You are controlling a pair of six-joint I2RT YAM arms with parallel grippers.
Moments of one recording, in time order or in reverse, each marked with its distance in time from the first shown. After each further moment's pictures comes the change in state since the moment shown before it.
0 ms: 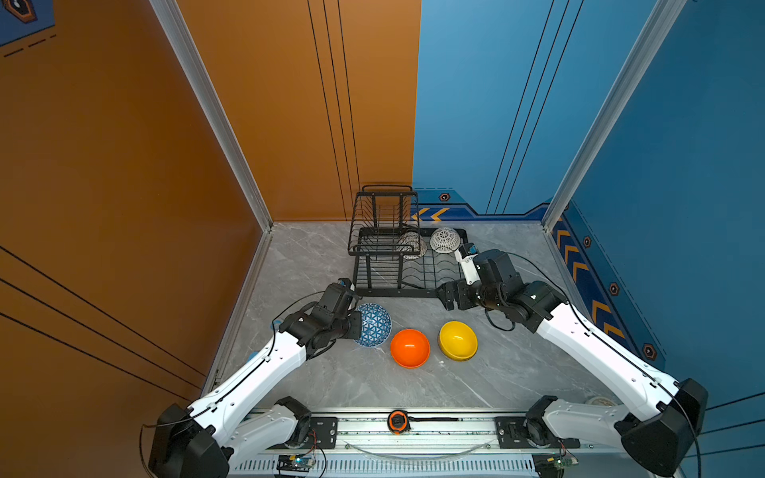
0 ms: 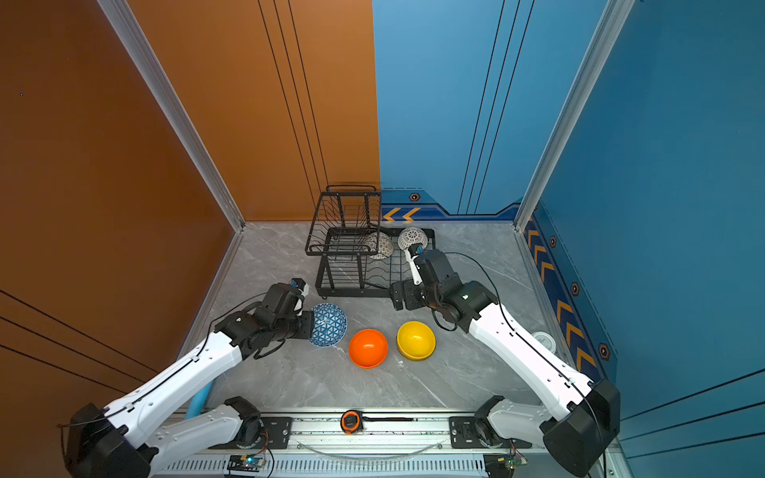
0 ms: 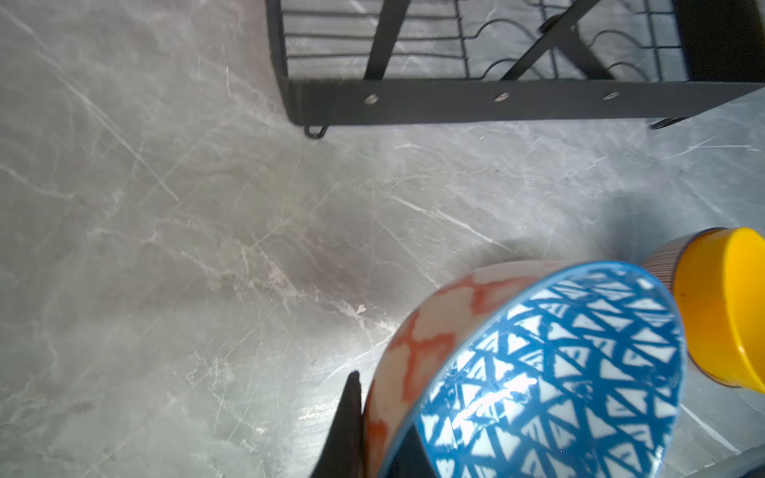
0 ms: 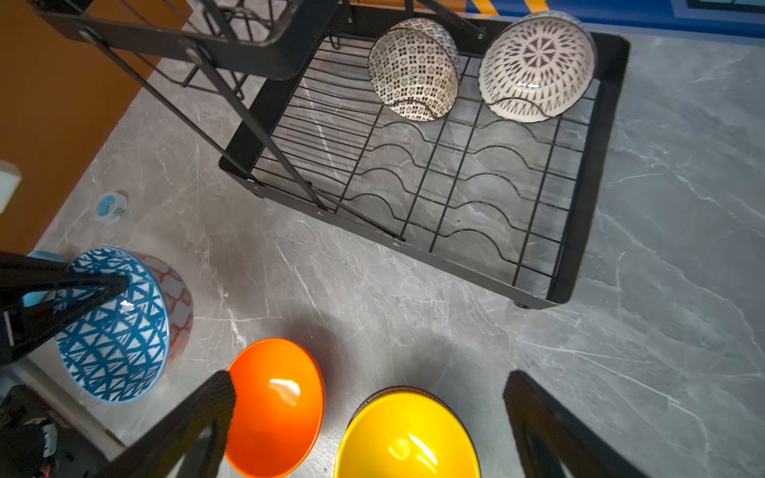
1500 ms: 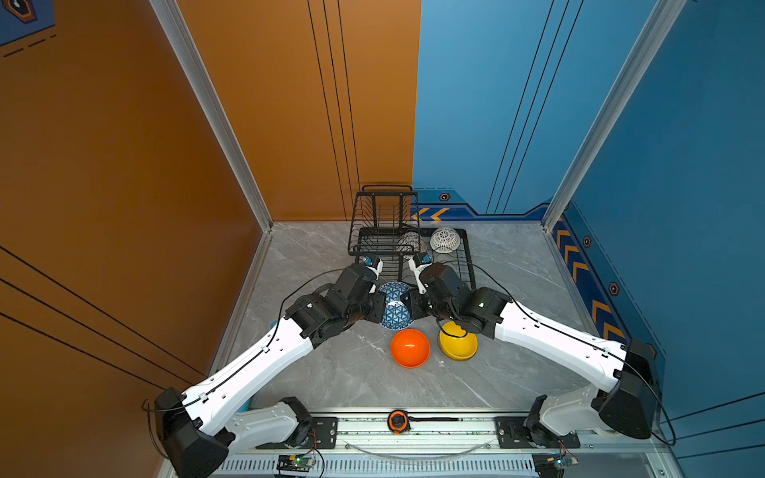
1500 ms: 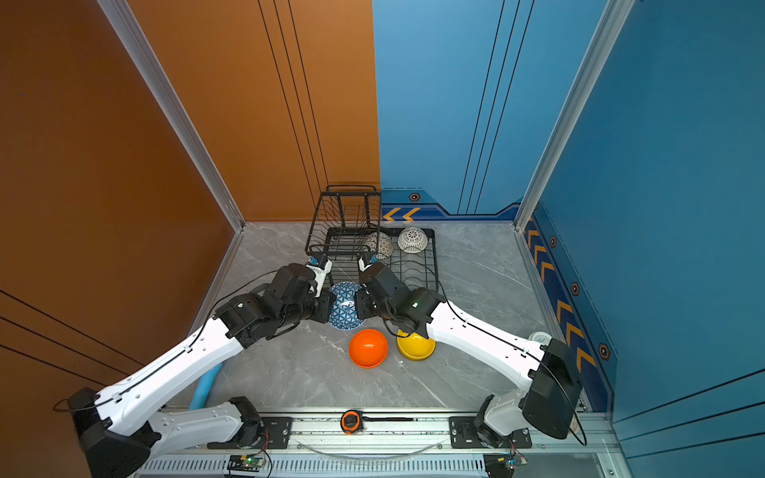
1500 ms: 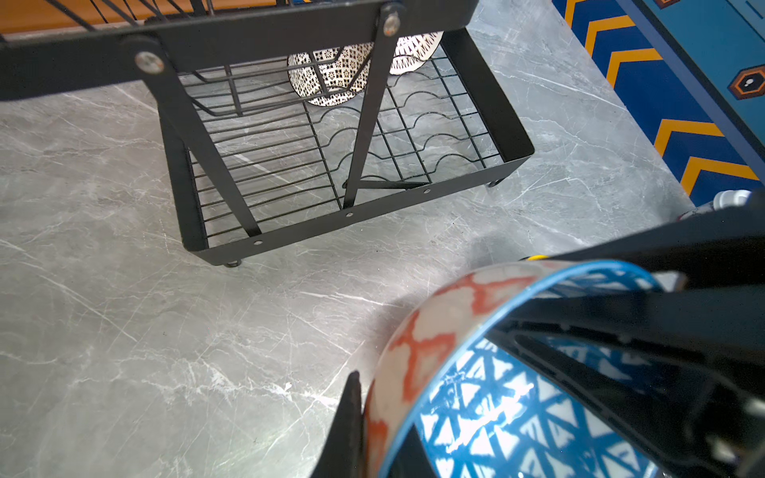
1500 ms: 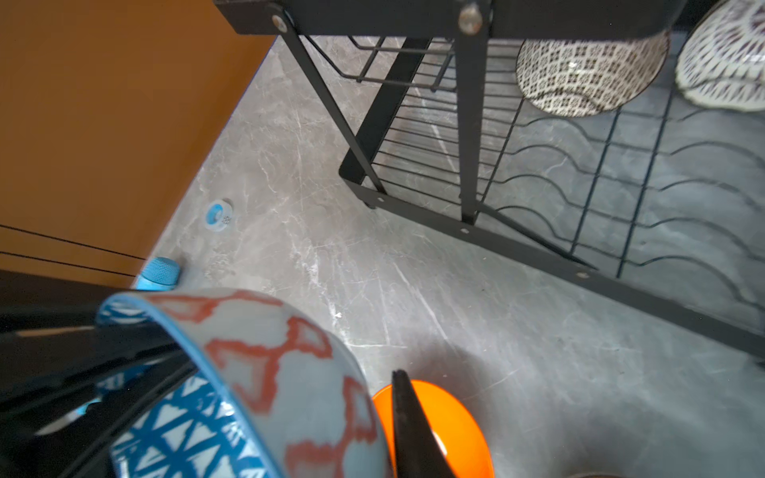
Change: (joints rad) left arm -0.176 0.091 0.293 -0.018 -0.055 0.056; right arm 0.278 0.212 0.076 0.191 0.098 0.246
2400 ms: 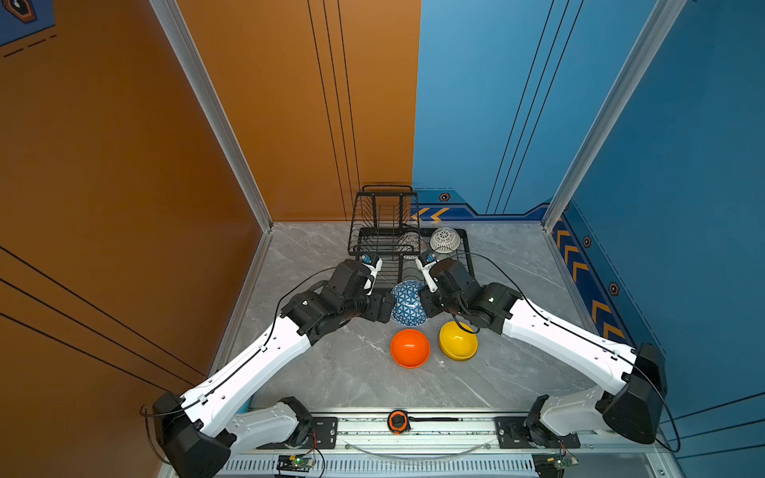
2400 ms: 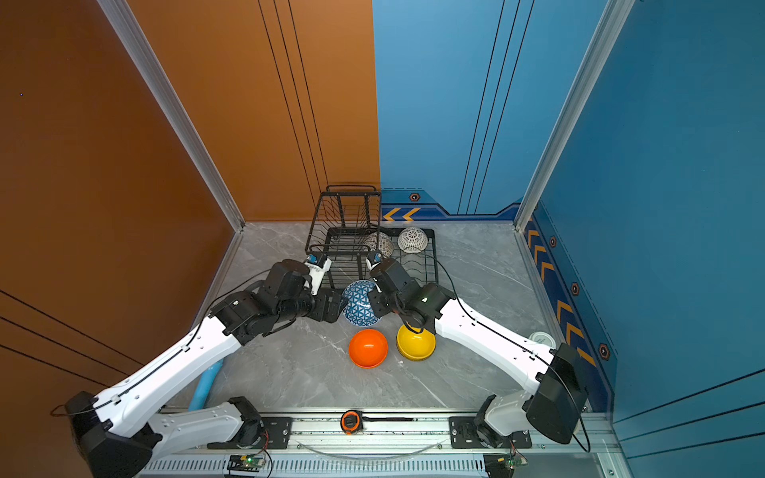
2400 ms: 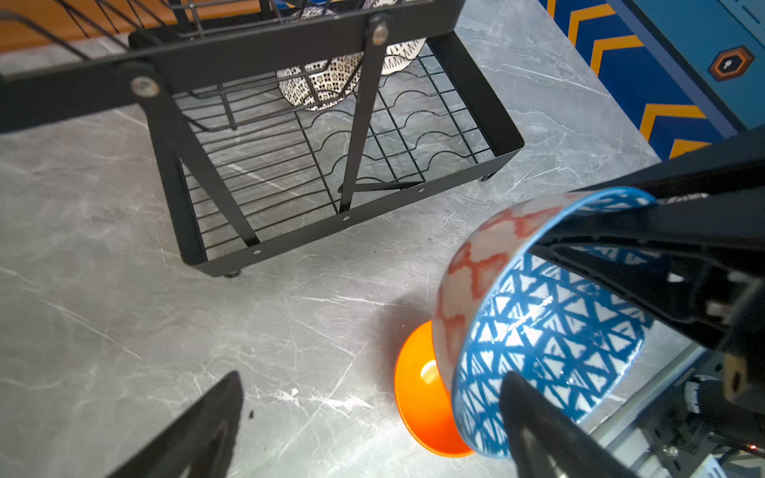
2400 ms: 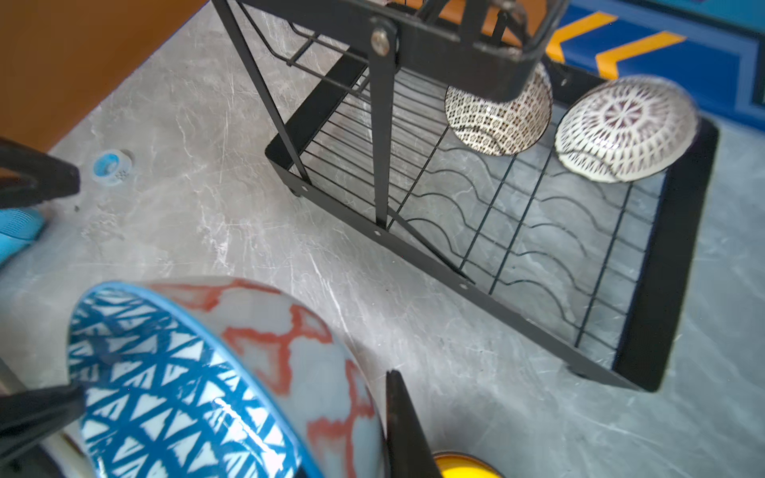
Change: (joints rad) left arm 0.068 -0.004 0.011 -0.021 0.087 0.085; right arm -0.062 -0.041 0.000 -0.099 0.105 -0.343
